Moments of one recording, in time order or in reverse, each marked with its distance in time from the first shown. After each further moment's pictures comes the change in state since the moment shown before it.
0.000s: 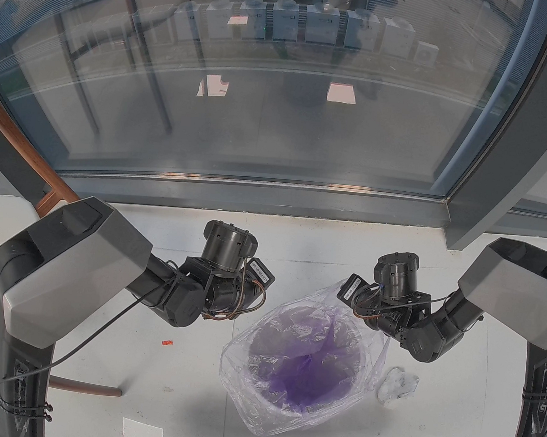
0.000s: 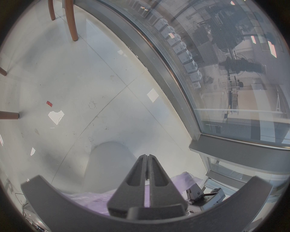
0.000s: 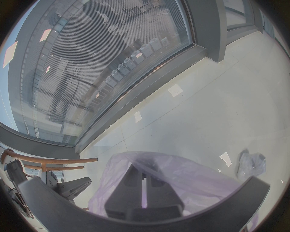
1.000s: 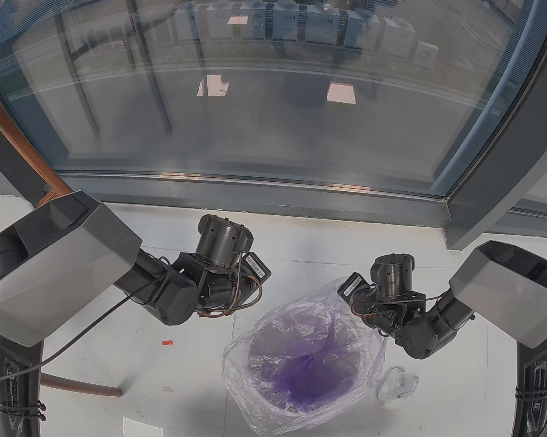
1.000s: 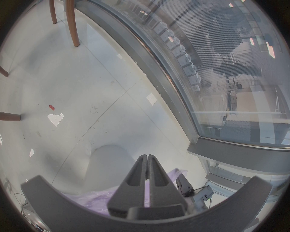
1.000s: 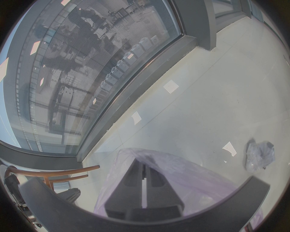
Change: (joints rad) left arm 0.004 -0.046 0.028 -0.016 0.030 0.000; right arm -0.010 0.019 -0.007 0.005 0.019 0.117
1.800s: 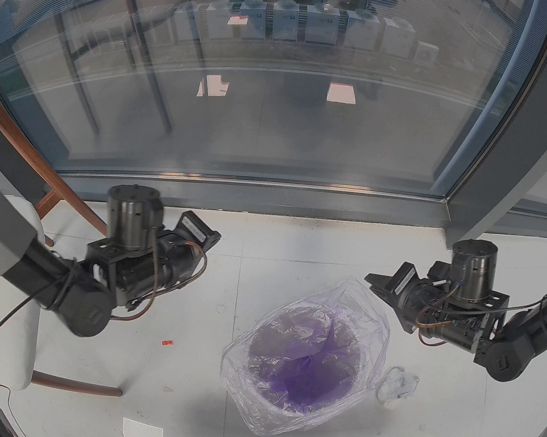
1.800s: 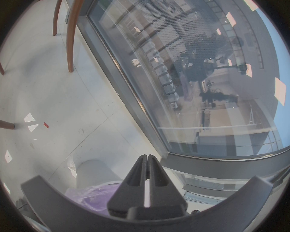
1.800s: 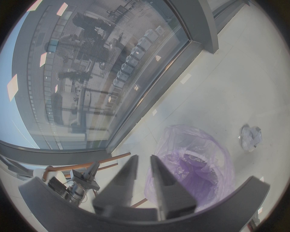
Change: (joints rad) left arm 0.114 -0.376 0.486 -0.449 -0.049 -0.005; right arm 0.010 -0.527 0.401 -0.002 0.133 0.099
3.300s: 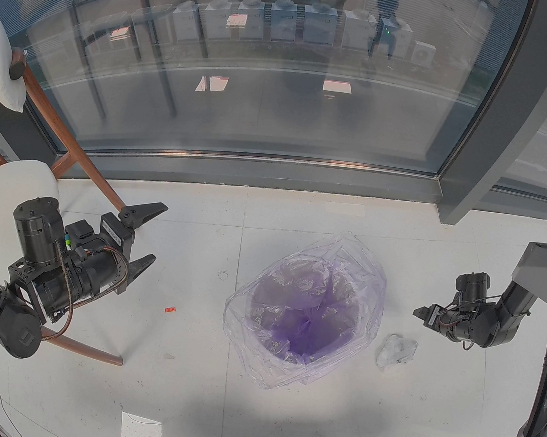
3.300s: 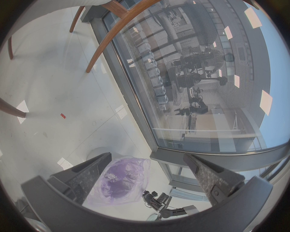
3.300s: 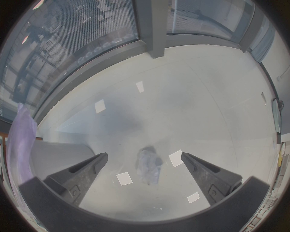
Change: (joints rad) left arm 0.197 -0.172 0.272 -0.199 -0.256 -0.066; right arm -0.472 0.540 -0.244 0.140 -0.055 -0.619
